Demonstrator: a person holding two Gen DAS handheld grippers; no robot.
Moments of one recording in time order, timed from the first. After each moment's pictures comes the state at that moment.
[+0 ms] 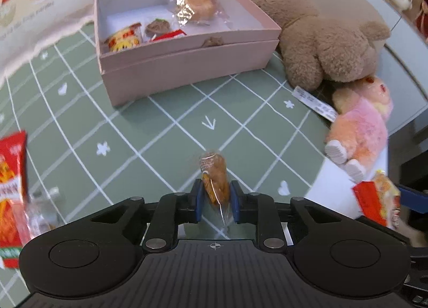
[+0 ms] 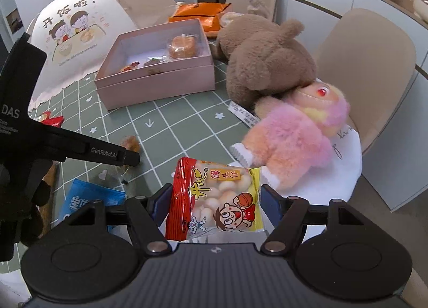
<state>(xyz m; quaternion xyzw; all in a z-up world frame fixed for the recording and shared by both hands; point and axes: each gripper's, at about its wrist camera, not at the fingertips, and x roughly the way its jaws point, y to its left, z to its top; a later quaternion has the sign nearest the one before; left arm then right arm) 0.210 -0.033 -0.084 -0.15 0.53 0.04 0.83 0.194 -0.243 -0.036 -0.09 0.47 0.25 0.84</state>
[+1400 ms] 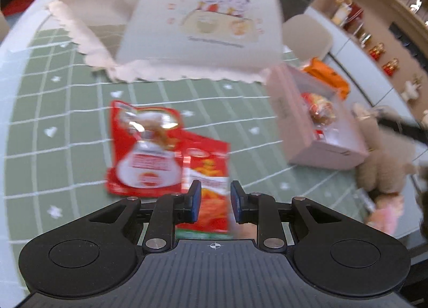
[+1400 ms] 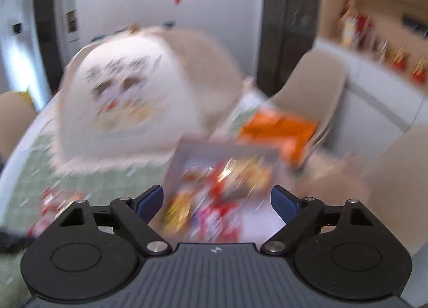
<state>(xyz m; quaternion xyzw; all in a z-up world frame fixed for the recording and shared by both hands) 0.049 0.148 -0.039 -0.29 0.39 0.20 0.85 0.281 -0.092 0.027 -0.13 0.35 0.38 0.85</state>
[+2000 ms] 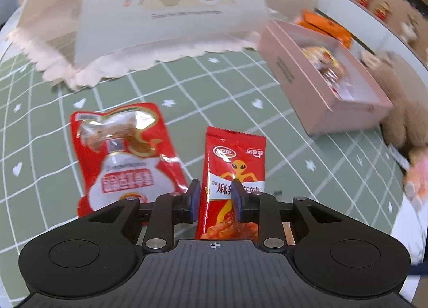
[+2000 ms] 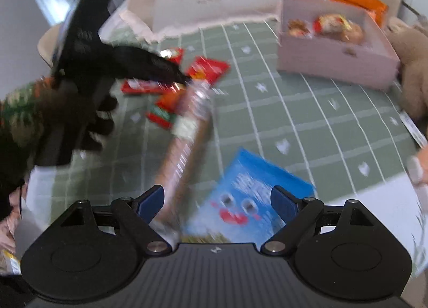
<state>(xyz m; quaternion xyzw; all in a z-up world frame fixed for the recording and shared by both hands) 0.098 0.136 -0.083 -0.19 0.45 0.15 0.86 0.114 -0.108 -0.041 -0.14 0.49 0.45 0.73</state>
